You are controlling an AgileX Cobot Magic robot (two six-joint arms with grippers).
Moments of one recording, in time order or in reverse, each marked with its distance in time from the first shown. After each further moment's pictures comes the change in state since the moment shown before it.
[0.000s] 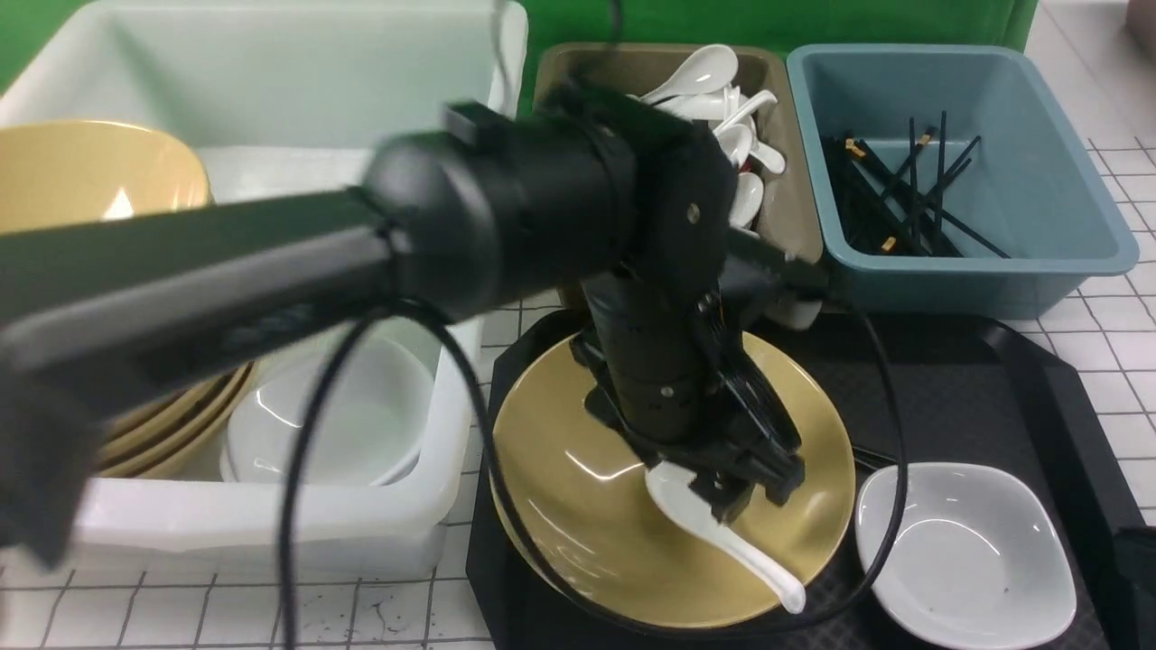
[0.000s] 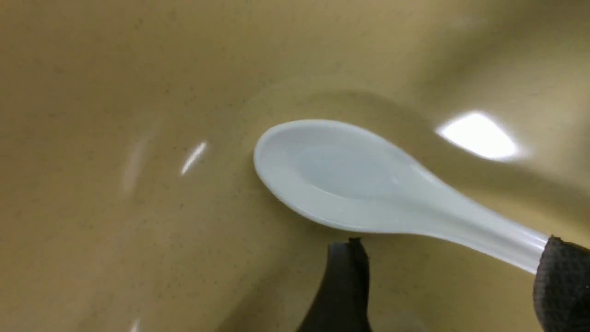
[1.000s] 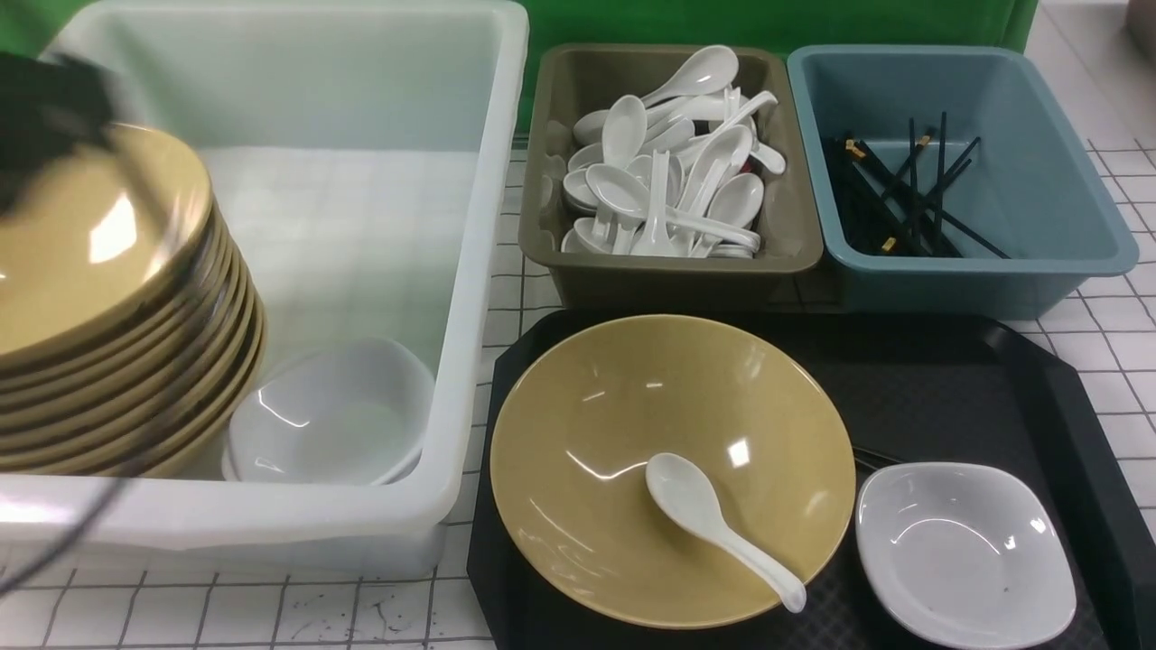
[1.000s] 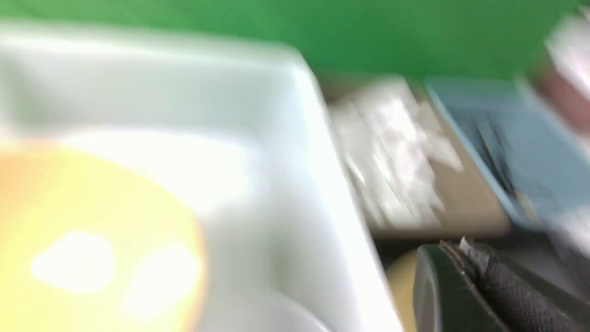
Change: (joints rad) right arm -0.153 -0.112 -0.232 -0.287 -0.061 0.332; left arm 0.660 -1.019 0.473 -0.327 -0.277 0.187
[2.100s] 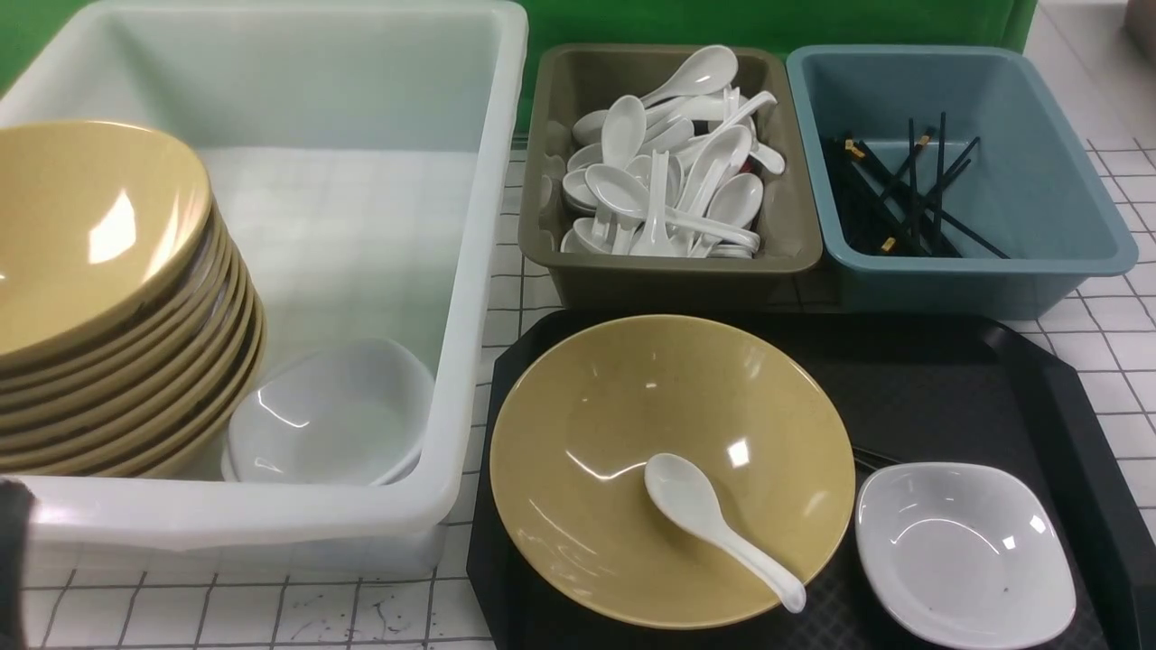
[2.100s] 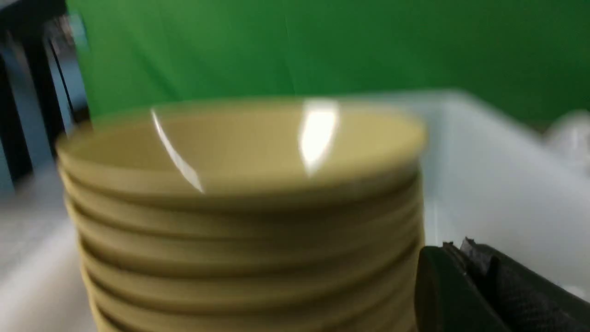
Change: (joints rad) right arm -0.023 -0.463 0.625 -0.038 -0.639 0.042; left arm 0.160 -0.924 1.084 0.335 -0.901 -0.048
